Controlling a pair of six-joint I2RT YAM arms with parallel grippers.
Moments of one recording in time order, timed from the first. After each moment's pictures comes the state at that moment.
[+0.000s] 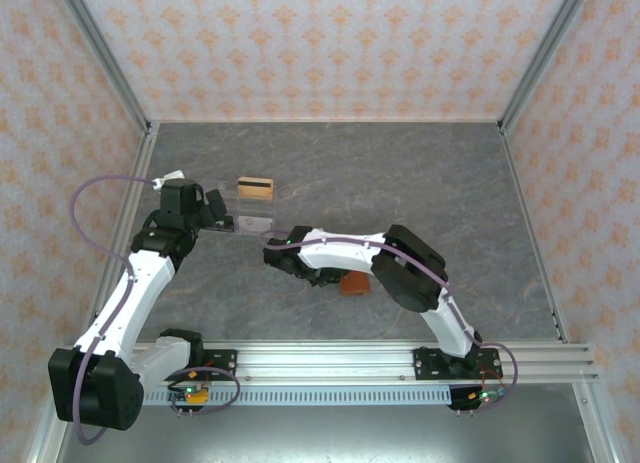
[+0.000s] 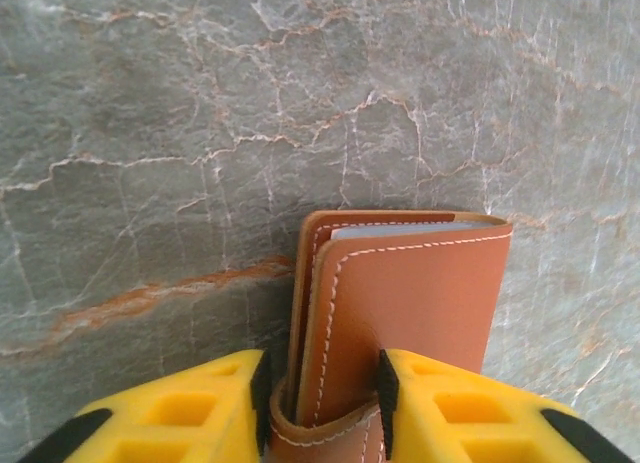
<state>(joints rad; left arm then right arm) -0.06 1.04 0.81 -0.50 -0.29 -0.44 1.09 2.14 1.56 -1.24 0.48 0.80</state>
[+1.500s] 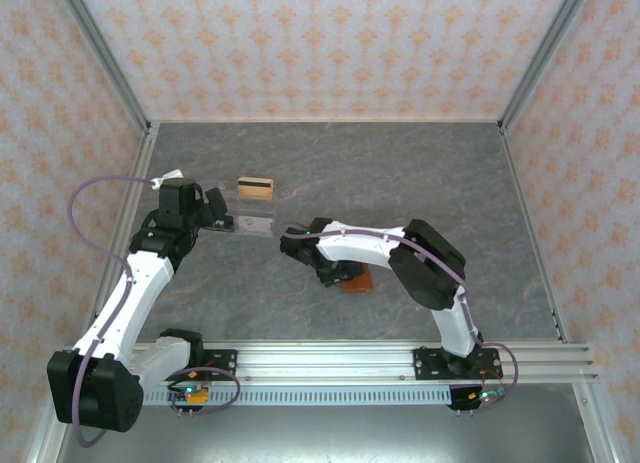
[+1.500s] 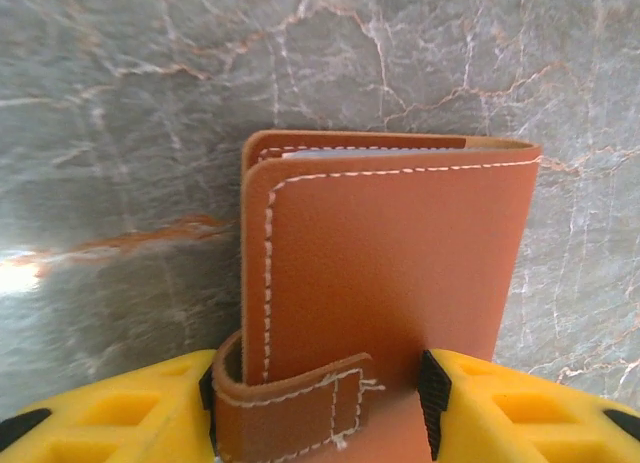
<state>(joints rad) -0.06 1.03 0.82 -0.51 -0.27 -0.47 1.01 2.04 1.43 -1.17 0.33 0.79</state>
